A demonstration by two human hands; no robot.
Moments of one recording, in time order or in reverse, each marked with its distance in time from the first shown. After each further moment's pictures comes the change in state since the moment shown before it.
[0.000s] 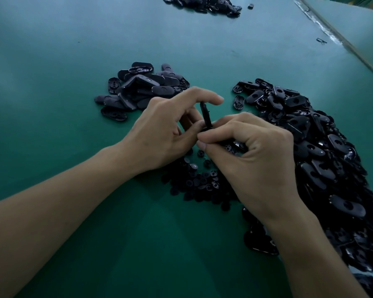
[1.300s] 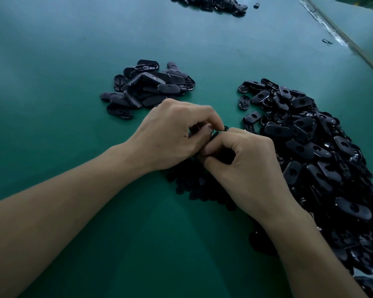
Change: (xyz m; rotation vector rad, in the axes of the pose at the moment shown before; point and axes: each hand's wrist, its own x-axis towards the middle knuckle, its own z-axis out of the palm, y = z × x) left_hand 0.000 0.009 0.000 0.140 -0.082 -0.071; right_hand -0.002 0.003 0.007 -0.065 -0.238 0.185
